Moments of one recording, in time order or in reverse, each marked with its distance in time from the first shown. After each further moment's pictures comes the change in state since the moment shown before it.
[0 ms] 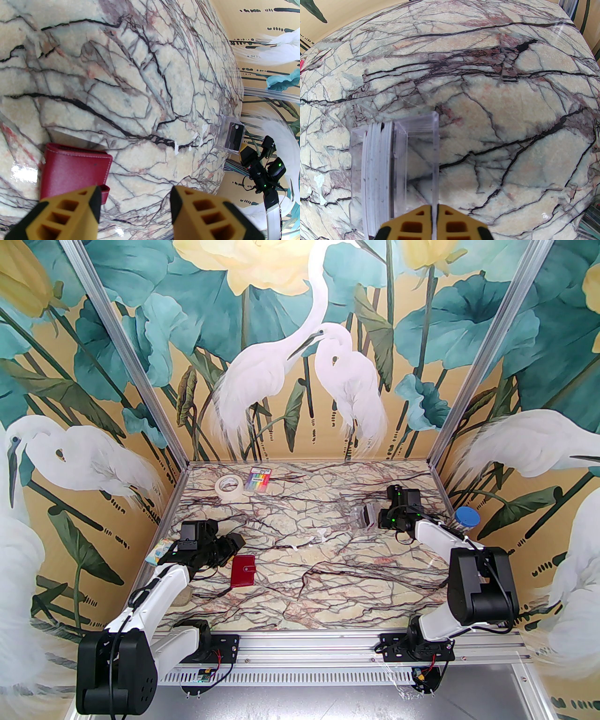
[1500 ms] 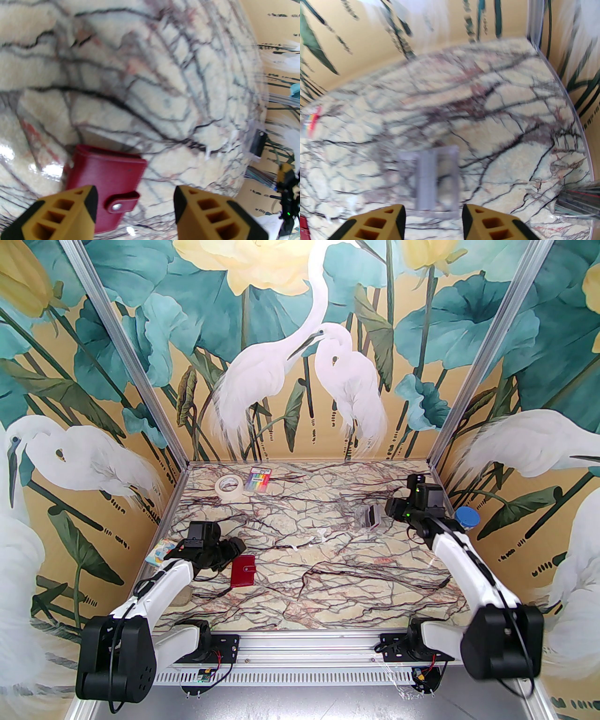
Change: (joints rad) left arm -0.068 0.084 -0.015 -0.043 -0.171 0.014; right arm 0.017 -0.382 0.018 -0.145 0.040 0.137
